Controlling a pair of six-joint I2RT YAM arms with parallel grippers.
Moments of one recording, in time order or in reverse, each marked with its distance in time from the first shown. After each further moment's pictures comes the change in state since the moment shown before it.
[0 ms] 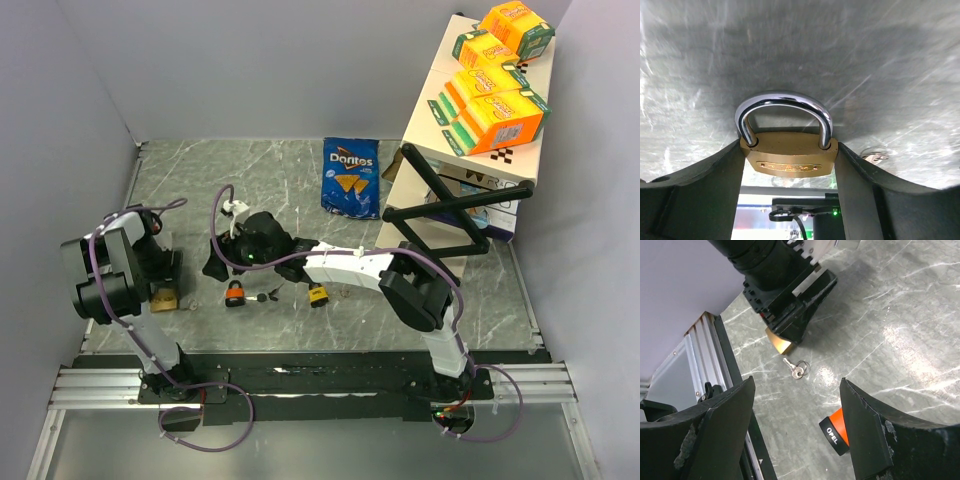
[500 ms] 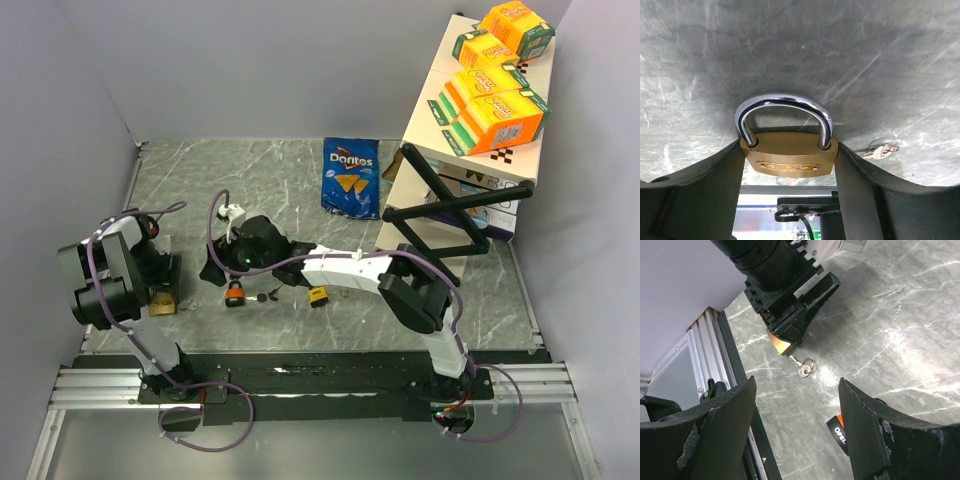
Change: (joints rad) left arm 0.028 -0.040 -0.044 0.014 0.021 0.062; right arm 0.027 0.000 0.002 0.000 0.007 -0.011
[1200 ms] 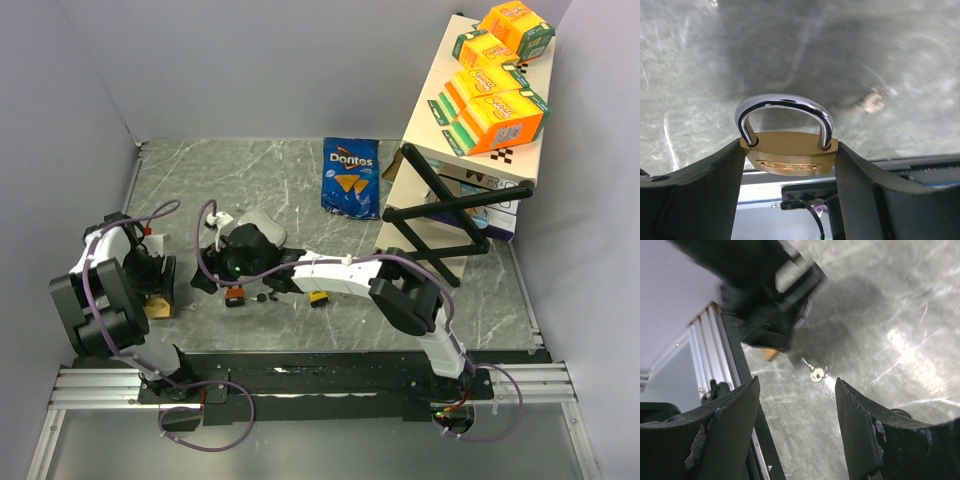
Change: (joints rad) left arm 0.076 -0.219 -0.058 -0.080 0.100 0.140; right arm 0.048 0.065 0.061 -0.005 0.025 -0.003
